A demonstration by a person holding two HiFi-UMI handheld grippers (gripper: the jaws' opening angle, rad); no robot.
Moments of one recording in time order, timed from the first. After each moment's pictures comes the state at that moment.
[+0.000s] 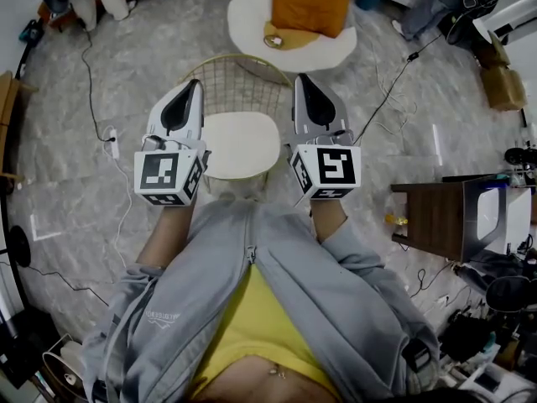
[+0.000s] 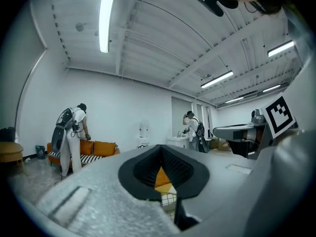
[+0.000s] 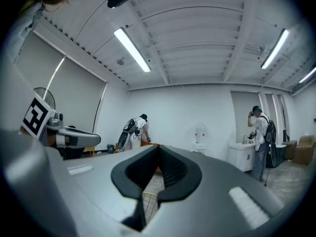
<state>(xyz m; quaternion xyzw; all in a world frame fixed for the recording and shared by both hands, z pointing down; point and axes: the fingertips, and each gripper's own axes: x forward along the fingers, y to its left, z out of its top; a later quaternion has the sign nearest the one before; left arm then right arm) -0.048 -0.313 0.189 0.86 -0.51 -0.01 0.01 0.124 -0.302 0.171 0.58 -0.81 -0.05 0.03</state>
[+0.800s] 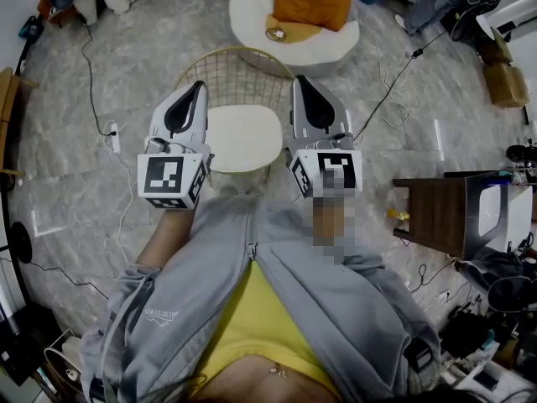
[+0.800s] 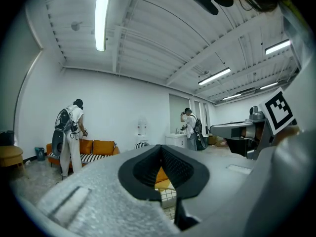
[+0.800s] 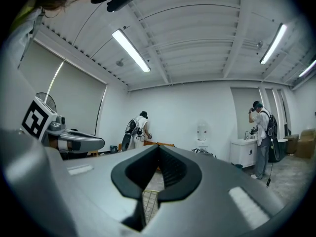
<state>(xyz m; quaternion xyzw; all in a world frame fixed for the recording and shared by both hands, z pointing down) -0.044 -0.299 0.197 0.86 -0.51 0.01 0.01 0.113 -0.287 0.177 0.57 -0.82 -0.03 0.02</state>
